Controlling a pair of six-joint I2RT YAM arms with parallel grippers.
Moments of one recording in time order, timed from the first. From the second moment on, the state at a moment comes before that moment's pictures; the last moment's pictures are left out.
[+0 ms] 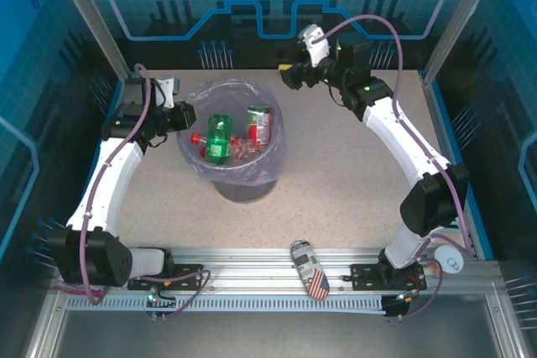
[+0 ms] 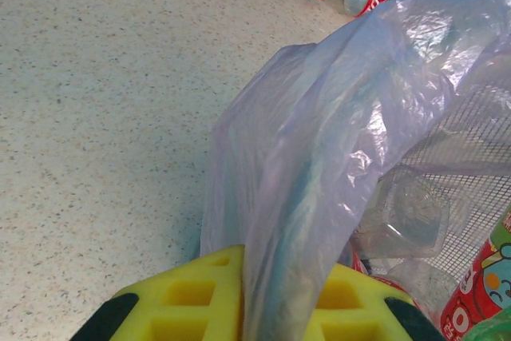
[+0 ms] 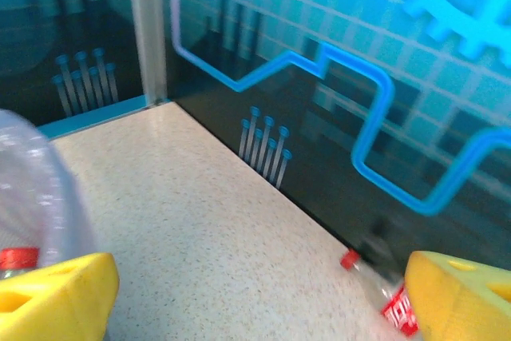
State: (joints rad) left arm 0.02 1.30 1.26 -0.68 0.32 -0.25; right arm 0.36 1.70 1.68 -0.23 -0.31 -0.19
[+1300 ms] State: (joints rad) left arm 0.05 1.32 1.26 -0.66 0.32 -0.27; right arm 0.15 2.84 2.31 0.54 -0.26 0.90
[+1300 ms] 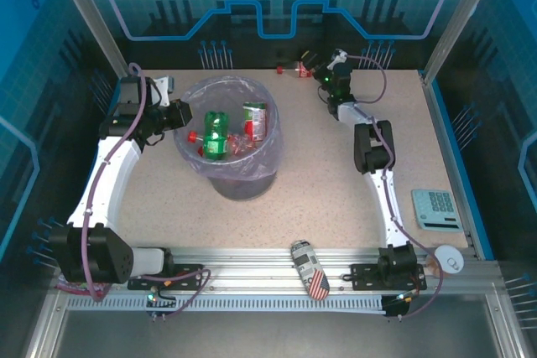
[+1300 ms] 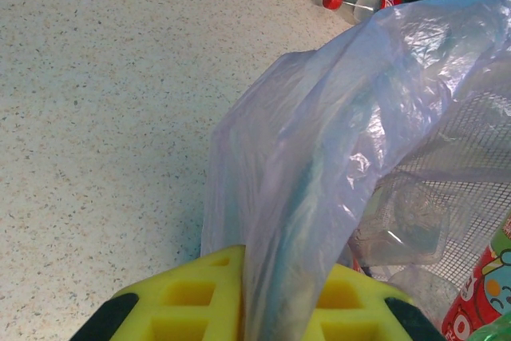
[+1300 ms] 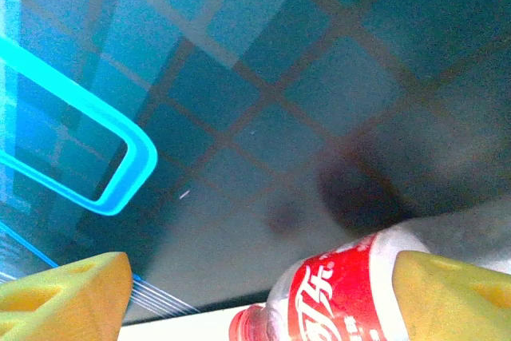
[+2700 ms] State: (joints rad) left arm 0.06 1.34 1.28 -0.66 0.33 -0.27; right arm 0.17 2.23 1.51 0.66 -0.19 0.86
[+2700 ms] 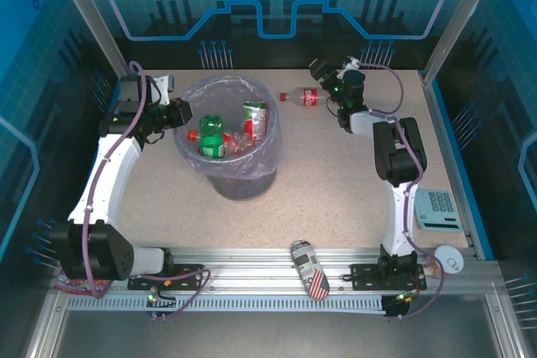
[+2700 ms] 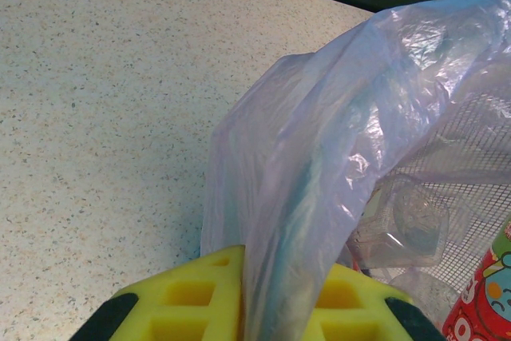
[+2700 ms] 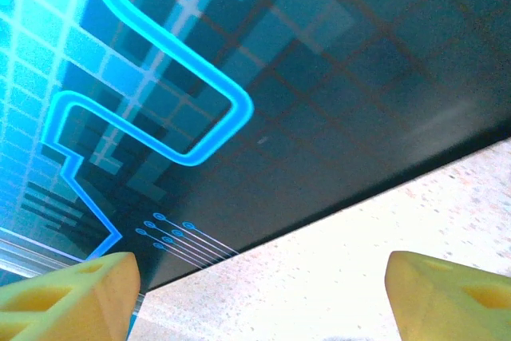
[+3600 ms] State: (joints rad) left arm 0.06 1.34 1.28 -0.66 0.35 -0.27; right arm 0.27 1.82 1.40 0.29 -0.13 0.58
